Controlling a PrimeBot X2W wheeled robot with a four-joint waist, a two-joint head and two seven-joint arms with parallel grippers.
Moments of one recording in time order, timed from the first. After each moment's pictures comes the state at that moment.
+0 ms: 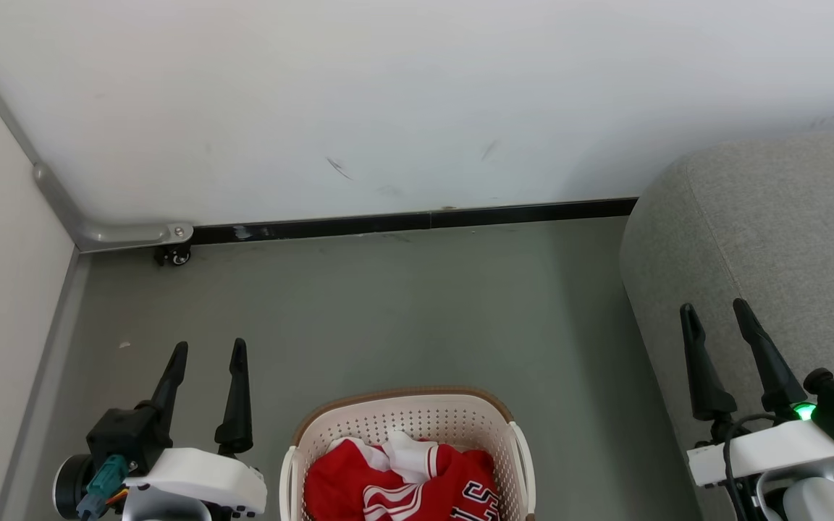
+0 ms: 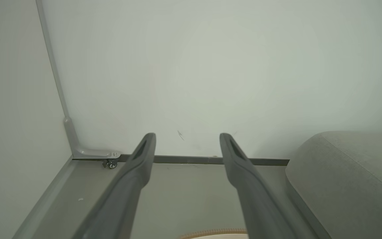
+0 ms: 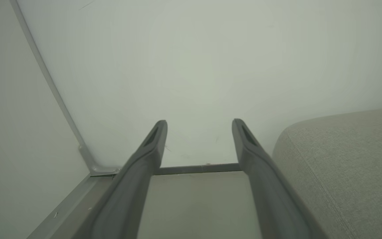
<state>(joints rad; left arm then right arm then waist) -0.11 0.08 -0.10 0.29 -0.26 -0.03 -0.25 -0.09 -0.16 0.04 0.29 0.34 0.13 -0.25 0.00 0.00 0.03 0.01</state>
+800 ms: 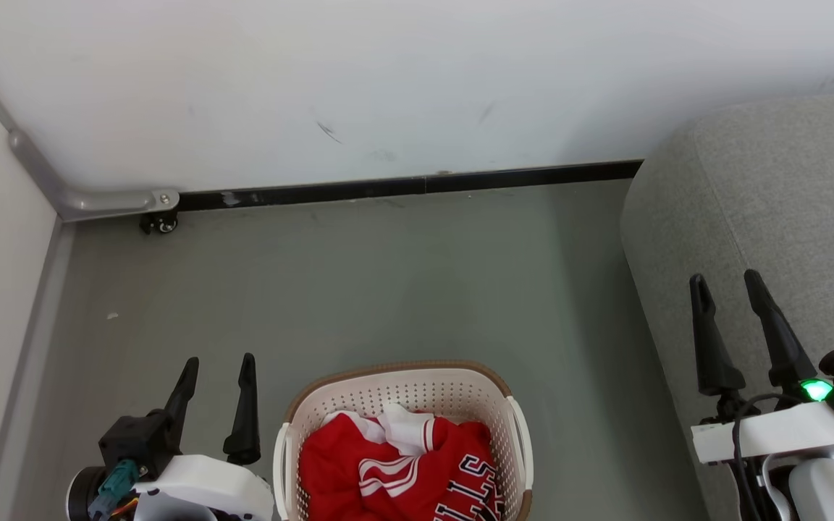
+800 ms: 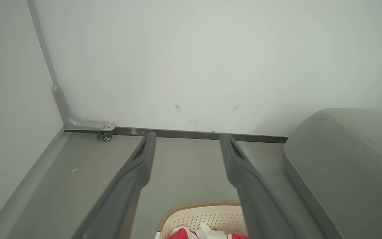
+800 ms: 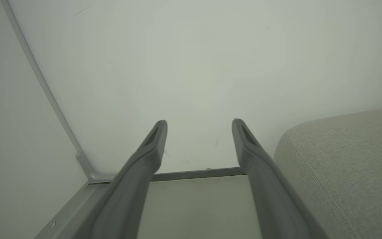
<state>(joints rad) -0.11 0.06 -0.09 0.35 -0.26 -0.05 -0.25 -0.10 -0.14 0.02 0.23 0.34 0.13 -0.25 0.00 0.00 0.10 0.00</state>
